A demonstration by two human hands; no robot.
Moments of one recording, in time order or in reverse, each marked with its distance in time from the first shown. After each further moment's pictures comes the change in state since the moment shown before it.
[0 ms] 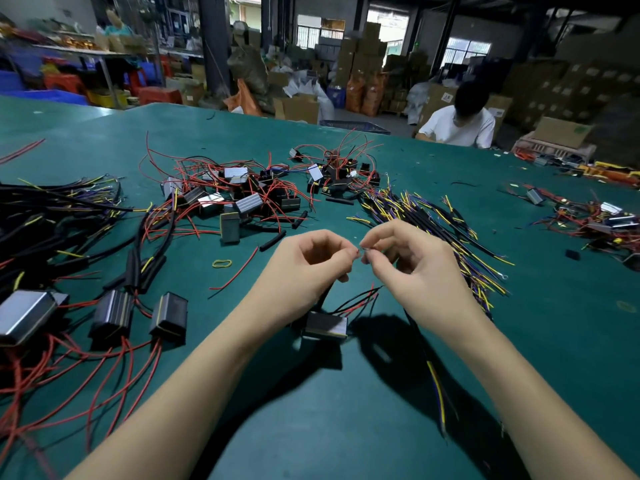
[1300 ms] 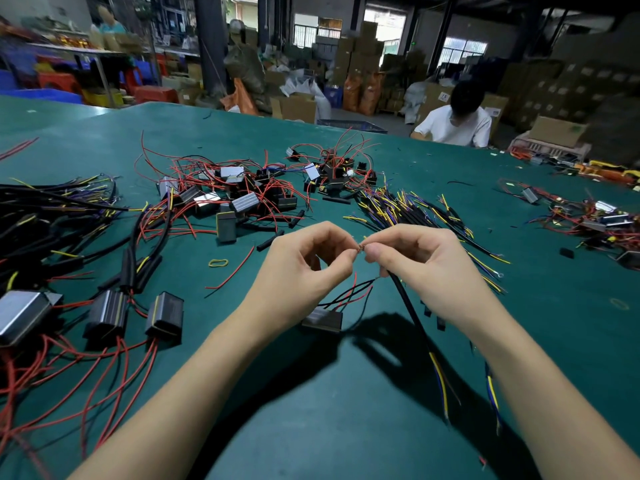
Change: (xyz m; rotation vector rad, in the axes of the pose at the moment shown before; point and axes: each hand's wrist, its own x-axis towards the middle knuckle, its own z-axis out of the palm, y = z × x) left_hand -0.004 -0.001 0.001 0.200 0.052 0.229; right_hand 0.002 -0.011 -0.015 0.230 -0.086 0.142
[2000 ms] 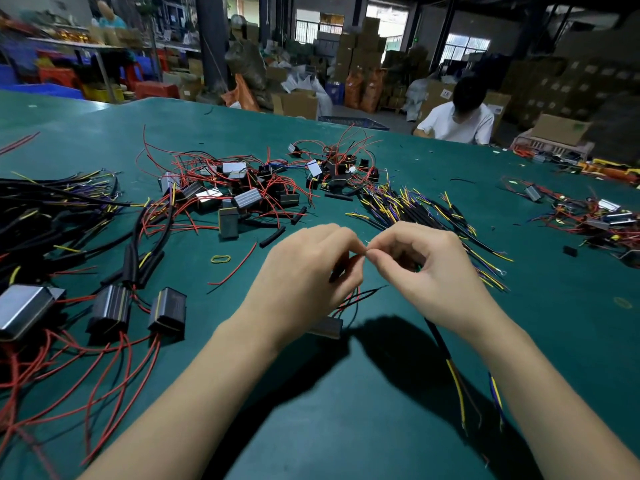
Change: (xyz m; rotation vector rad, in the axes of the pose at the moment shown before) left_hand -0.004 0.001 -0.001 0.615 0.008 0.360; right_hand -0.001 0.008 0.001 -0.326 -0.002 -0.220
